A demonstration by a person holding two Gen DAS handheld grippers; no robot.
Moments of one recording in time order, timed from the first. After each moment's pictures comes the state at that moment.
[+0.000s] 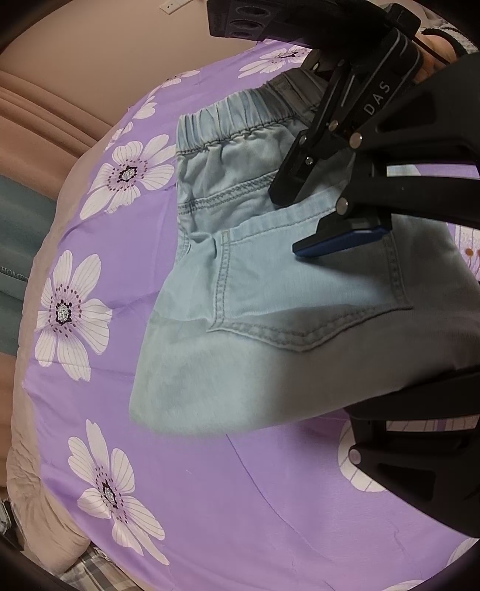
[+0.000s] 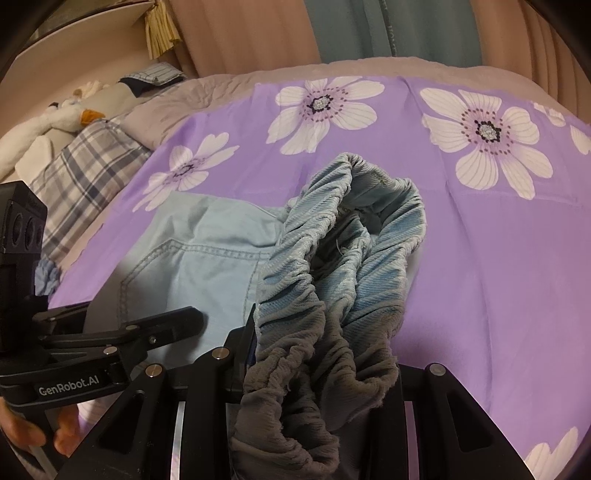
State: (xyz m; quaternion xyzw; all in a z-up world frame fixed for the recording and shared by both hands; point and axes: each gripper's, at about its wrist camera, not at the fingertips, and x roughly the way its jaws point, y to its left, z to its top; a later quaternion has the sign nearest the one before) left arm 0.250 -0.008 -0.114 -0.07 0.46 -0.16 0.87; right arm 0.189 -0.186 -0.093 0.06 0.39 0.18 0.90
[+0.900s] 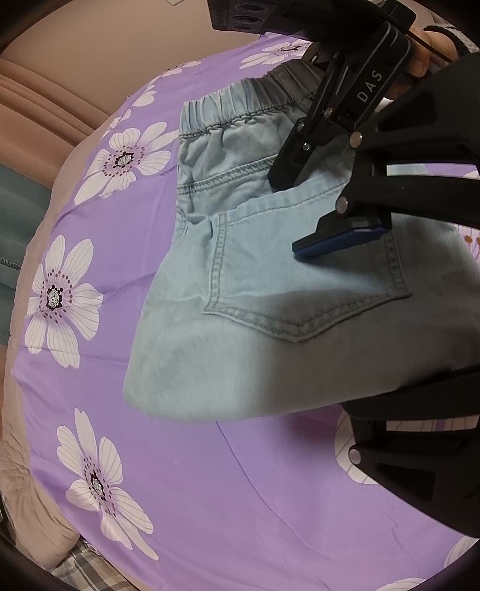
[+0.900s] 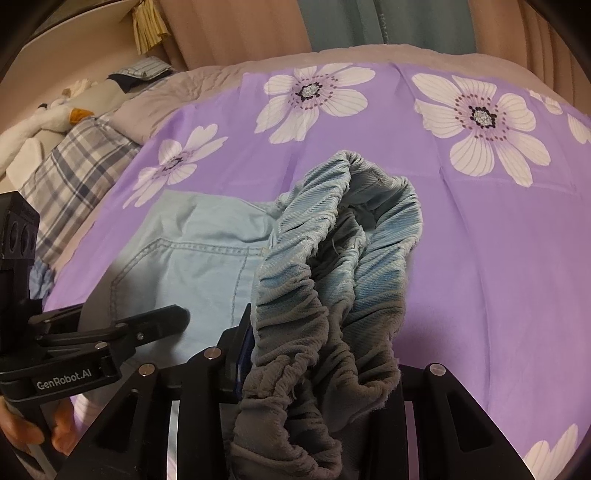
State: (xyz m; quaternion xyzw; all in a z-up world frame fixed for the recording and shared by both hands) left arm 0.255 -0.002 -0.120 -0.07 0.48 -0.14 0.86; right arm 0.199 -0.189 -0.096 0.06 0.42 0.17 0.89
